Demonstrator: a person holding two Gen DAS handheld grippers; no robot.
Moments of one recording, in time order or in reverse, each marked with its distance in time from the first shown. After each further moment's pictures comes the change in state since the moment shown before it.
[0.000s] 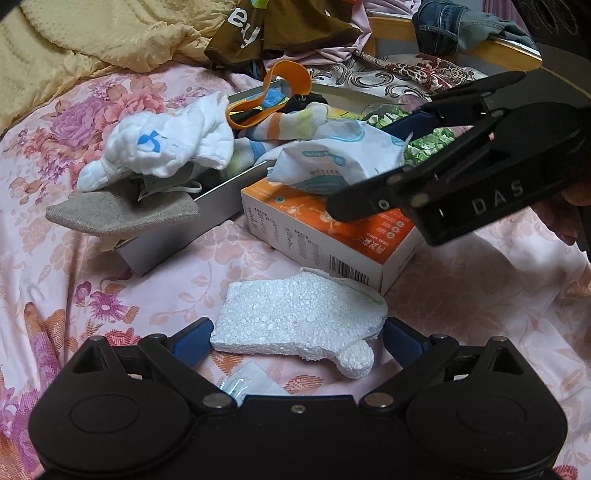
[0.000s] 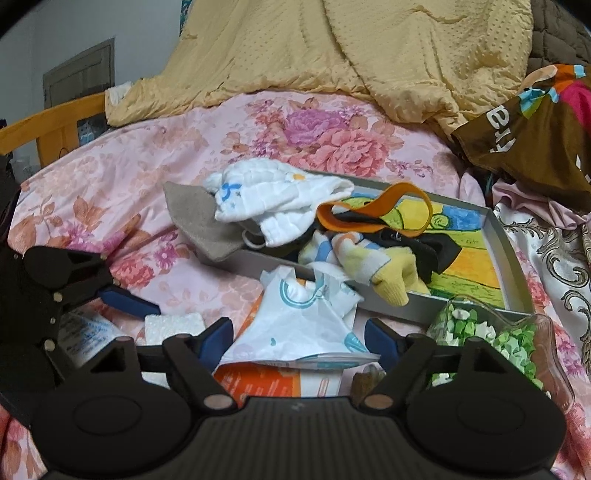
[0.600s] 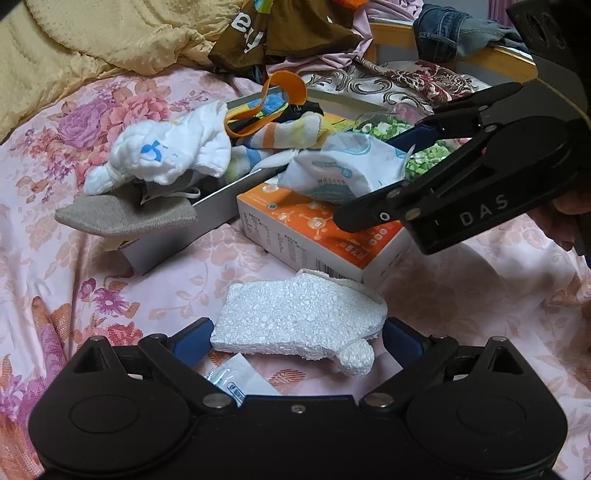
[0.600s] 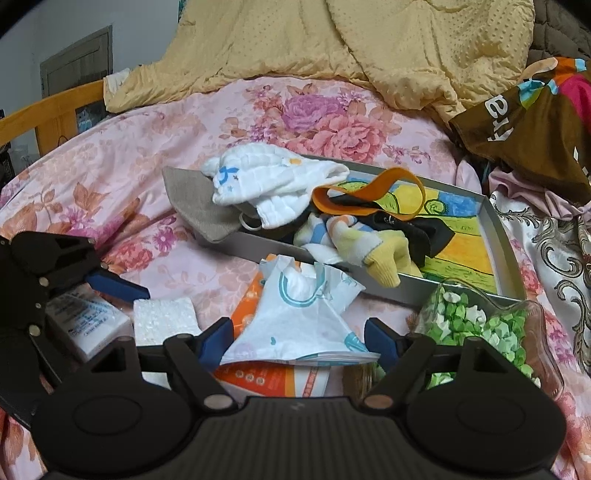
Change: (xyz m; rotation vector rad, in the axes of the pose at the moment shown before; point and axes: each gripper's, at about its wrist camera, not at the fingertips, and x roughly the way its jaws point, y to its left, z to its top) left arm -0.015 -0.011 0.002 -0.022 -0.008 0.010; right arm -0.009 -0.005 -0.001 0.007 0.038 -0.006
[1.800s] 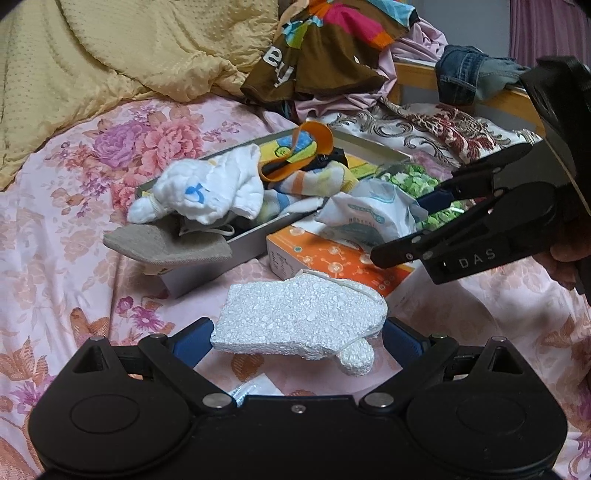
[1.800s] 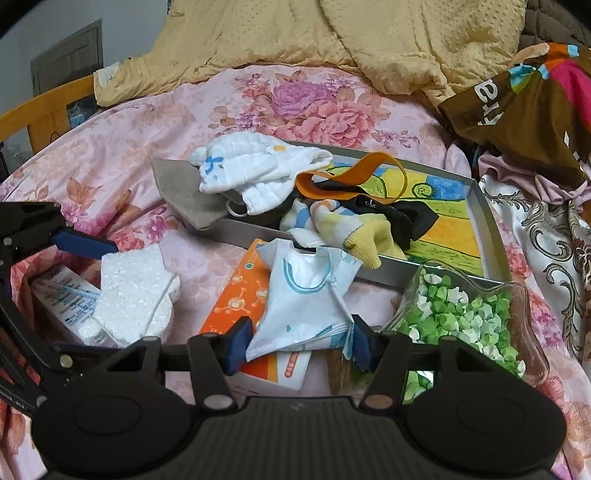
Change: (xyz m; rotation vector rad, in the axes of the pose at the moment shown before) left arm -0.033 0.001 0.009 -0.067 -0.098 0.070; right arm -0.006 -0.011 -0.003 0.021 0.047 -0.008
